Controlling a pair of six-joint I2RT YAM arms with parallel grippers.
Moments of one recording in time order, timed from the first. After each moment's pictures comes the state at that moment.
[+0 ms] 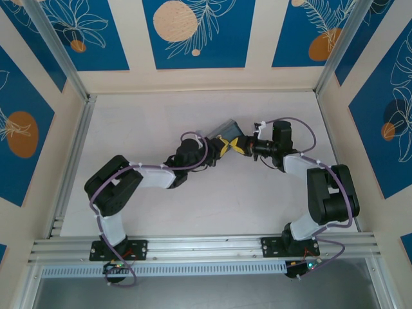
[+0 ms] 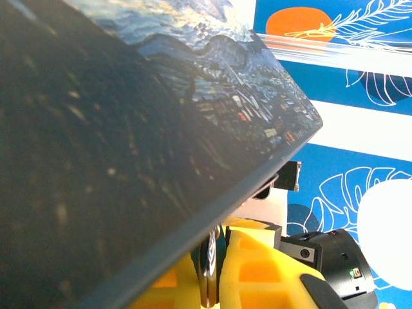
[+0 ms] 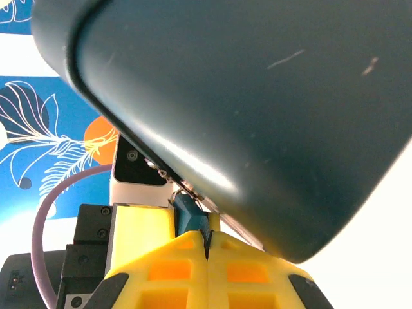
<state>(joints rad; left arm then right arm) -0.80 1.83 0.89 0.79 0.16 -1.67 0.14 1.55 0.73 0.30 -1.02 1.03</state>
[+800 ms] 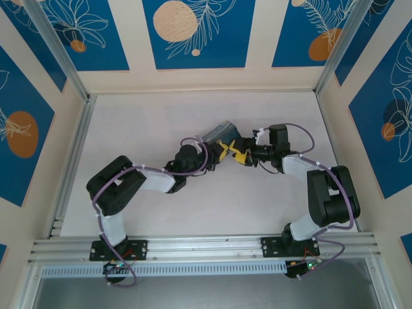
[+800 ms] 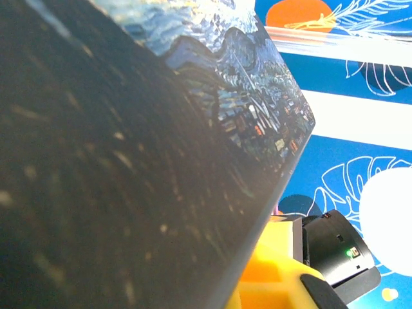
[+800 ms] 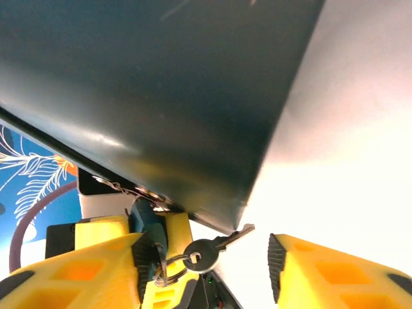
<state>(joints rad) -0.82 1.85 0.82 0.90 0.16 -1.66 0.16 1.52 0.72 0.12 -0.94 1.01</state>
